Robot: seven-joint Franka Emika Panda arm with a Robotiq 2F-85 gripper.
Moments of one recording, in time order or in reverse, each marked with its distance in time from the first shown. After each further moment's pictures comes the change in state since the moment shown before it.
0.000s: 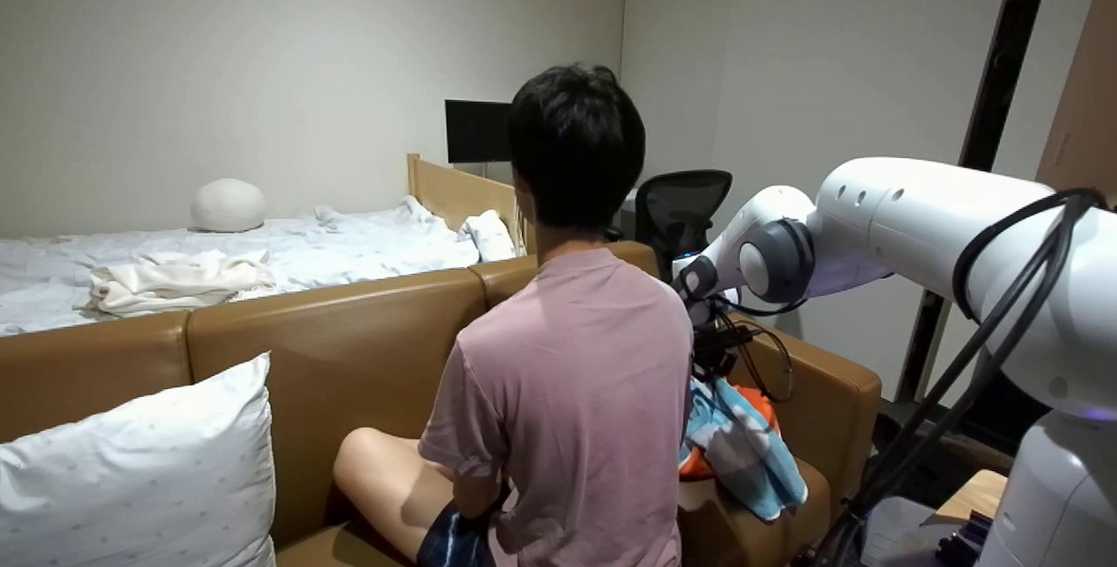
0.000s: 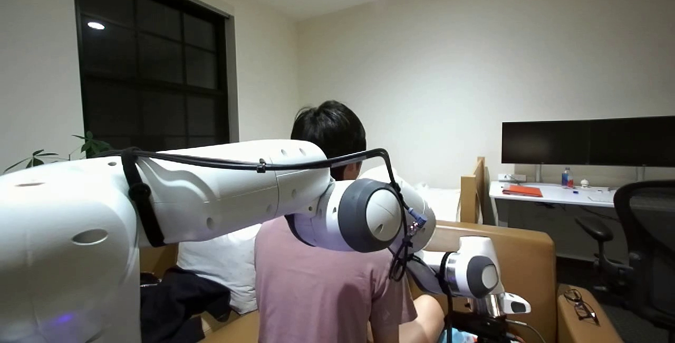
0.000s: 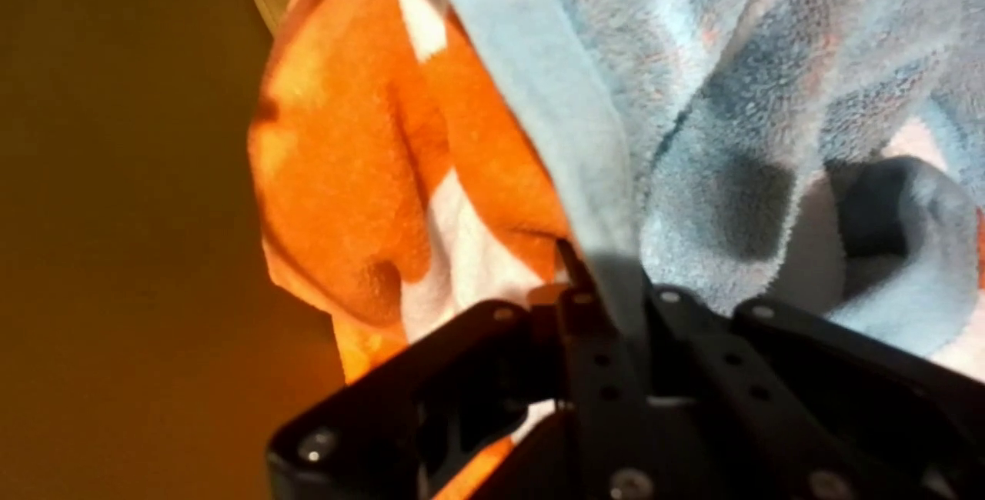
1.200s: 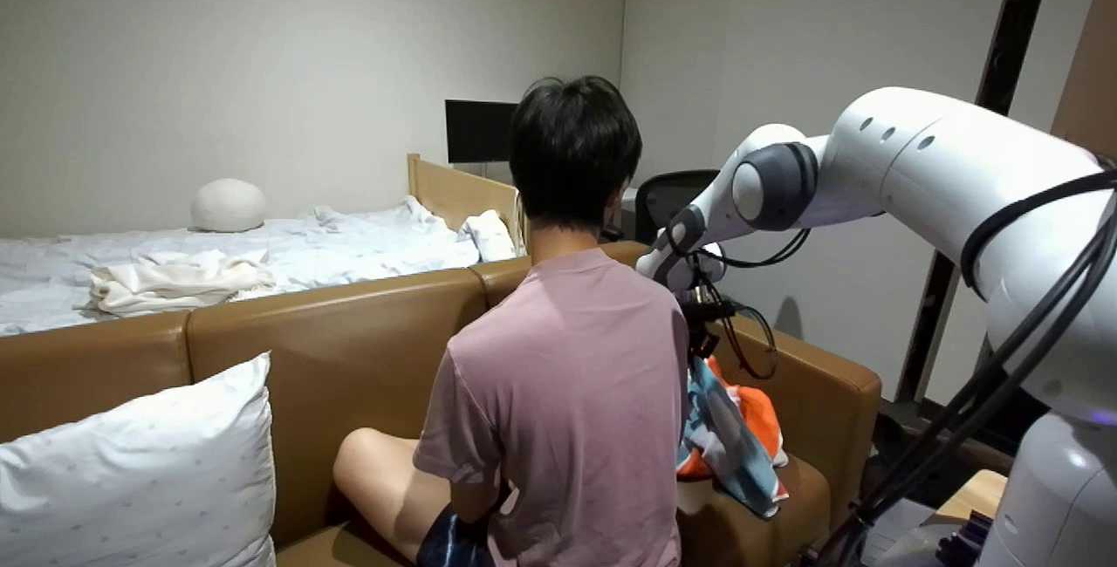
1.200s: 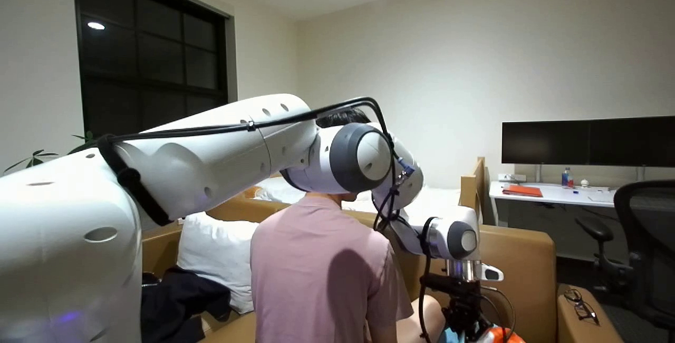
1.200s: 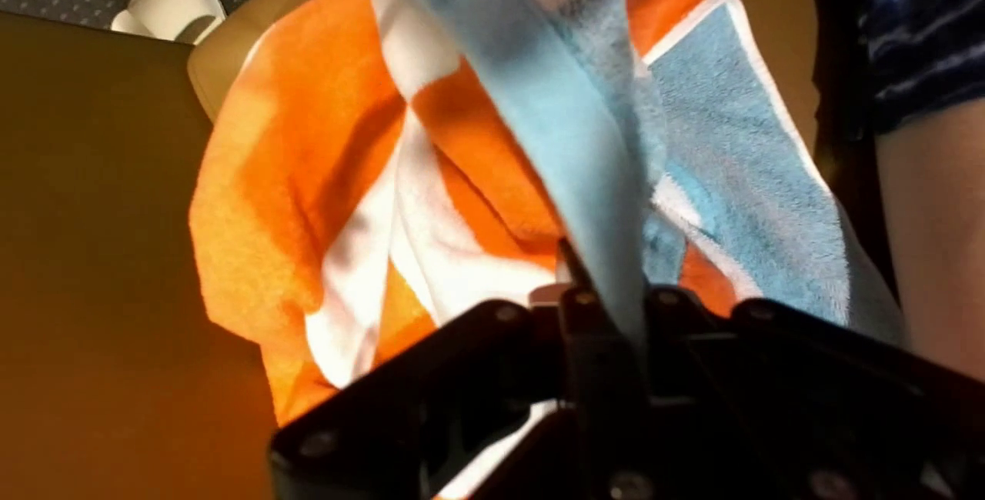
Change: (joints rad) arm 0.043 -0.285 0.089 -0.317 0.007 -0.045 0.040
